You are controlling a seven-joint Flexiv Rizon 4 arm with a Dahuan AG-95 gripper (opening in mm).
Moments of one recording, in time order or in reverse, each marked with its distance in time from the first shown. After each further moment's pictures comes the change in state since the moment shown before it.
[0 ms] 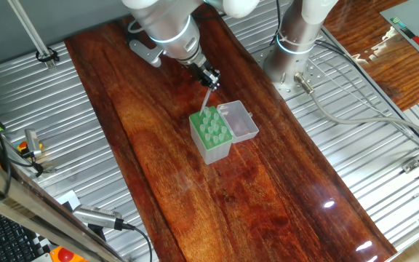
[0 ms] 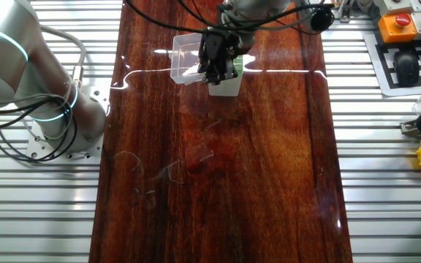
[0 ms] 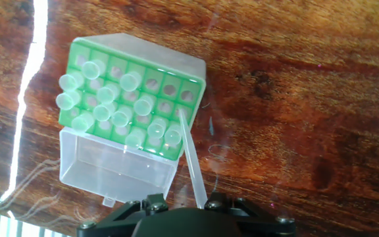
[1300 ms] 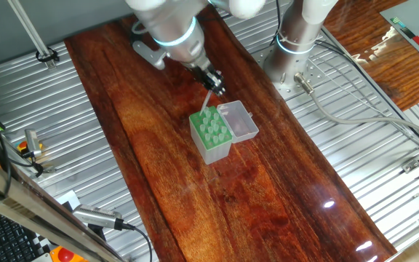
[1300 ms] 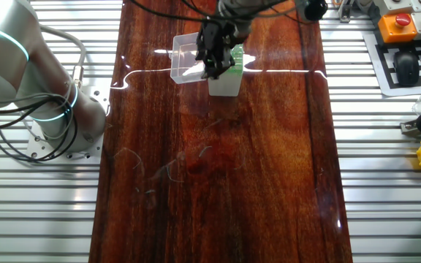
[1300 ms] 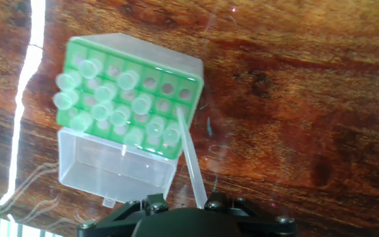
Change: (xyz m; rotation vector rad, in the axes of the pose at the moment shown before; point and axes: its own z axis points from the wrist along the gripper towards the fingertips) arm -0.005 0.025 0.002 -0.004 -0.001 0.044
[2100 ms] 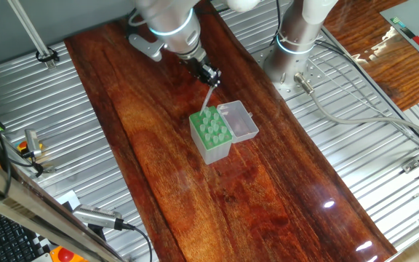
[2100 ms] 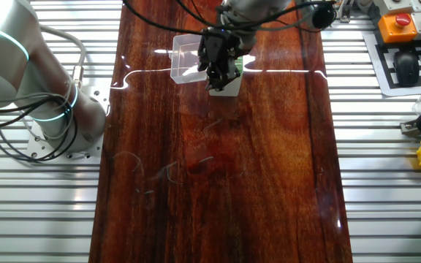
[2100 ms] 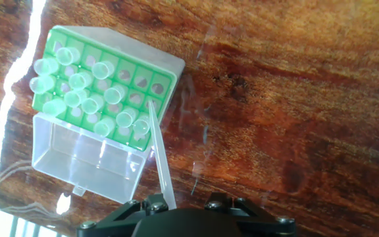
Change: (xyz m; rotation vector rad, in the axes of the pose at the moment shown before) arm 0.007 -0.034 -0.008 0.009 -0.012 -0.079
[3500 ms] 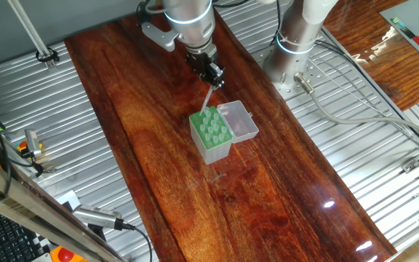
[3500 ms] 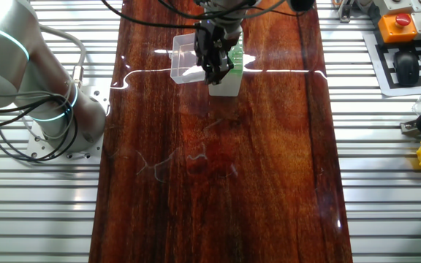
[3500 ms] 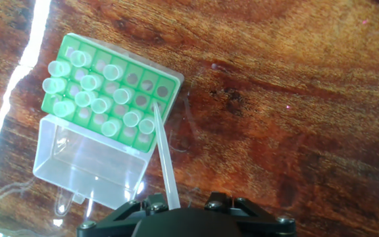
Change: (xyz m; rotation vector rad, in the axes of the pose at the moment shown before) arm 0.001 0.009 -0.007 0.056 -0.135 0.003
